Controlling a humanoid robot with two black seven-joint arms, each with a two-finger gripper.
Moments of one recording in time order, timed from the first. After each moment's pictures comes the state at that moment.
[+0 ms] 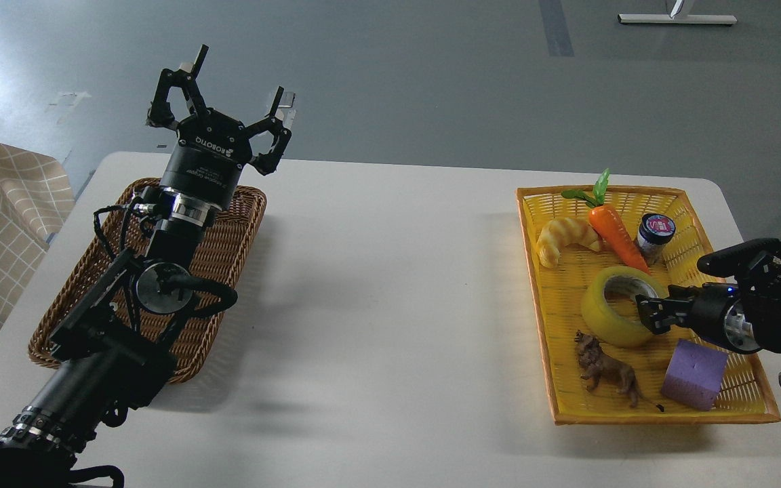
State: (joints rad) left arm -0.42 0.15 -1.25 -1.10 0.26 -0.49 -0.36; right arm 0.42 -0.69 0.80 1.27 -2.16 0.49 0.02
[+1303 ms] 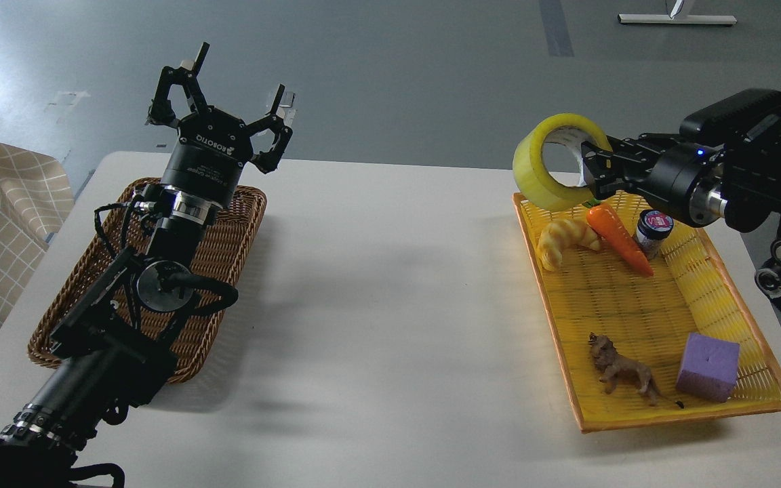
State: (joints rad) left arm -0.43 0.15 -1.25 -1.10 0.26 -0.49 -0.36; right arm 0.66 -0.59 0.92 1.49 -2.16 0.49 0.02
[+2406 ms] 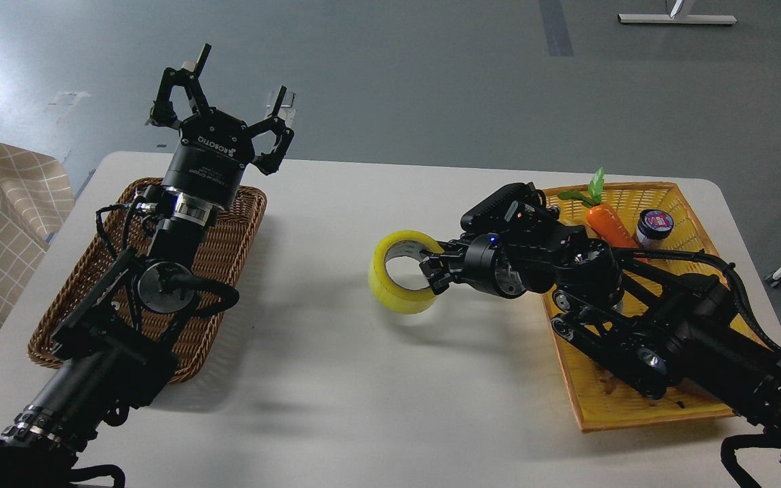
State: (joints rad) left arm -0.43 0.15 -1.24 -1.10 0.26 -0.49 -0.36; right arm 0.79 -0.14 0.53 1.15 -2.18 0.49 0.00
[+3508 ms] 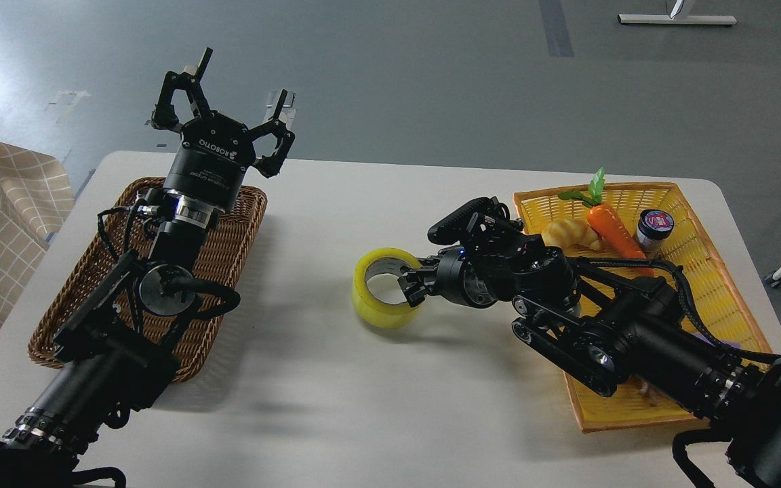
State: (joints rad) left arm -0.42 0.15 -1.24 -1.10 0.26 -0.49 -0.36; right arm 0.82 0.00 0.49 0.96 -2.18 0.49 0.00
